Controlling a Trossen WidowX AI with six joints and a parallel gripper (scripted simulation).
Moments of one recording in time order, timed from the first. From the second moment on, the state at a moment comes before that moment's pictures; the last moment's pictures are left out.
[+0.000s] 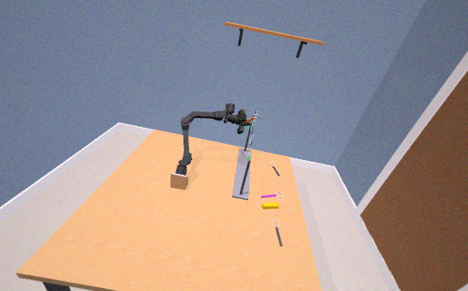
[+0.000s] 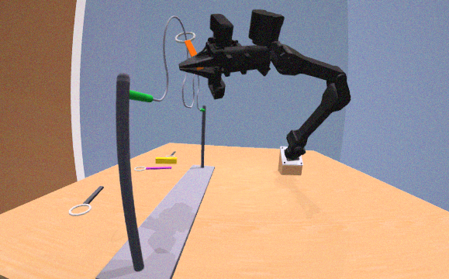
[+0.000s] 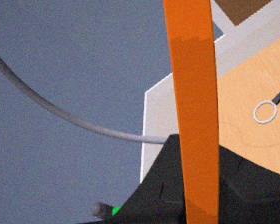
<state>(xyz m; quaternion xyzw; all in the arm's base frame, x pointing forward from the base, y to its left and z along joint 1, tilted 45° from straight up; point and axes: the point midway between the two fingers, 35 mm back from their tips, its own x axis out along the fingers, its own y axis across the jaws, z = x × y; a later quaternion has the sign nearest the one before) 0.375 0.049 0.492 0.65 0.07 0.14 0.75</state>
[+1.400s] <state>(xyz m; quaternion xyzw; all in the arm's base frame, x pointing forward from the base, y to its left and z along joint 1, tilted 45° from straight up) 0.374 0.047 0.514 0.81 0.00 0.18 0.56</state>
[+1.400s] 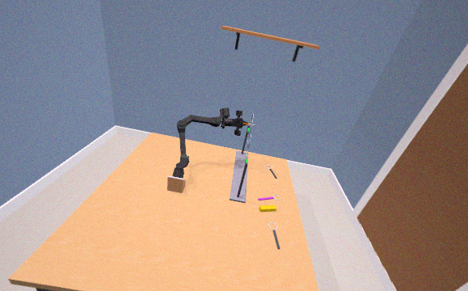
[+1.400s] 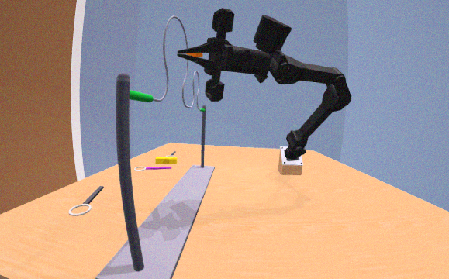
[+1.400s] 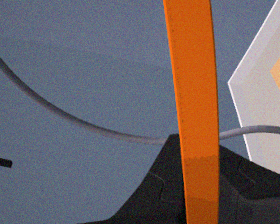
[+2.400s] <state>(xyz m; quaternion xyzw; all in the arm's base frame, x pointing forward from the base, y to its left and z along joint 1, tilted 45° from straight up) 0.362 0.037 0.523 0.89 -0.02 0.24 0.39</state>
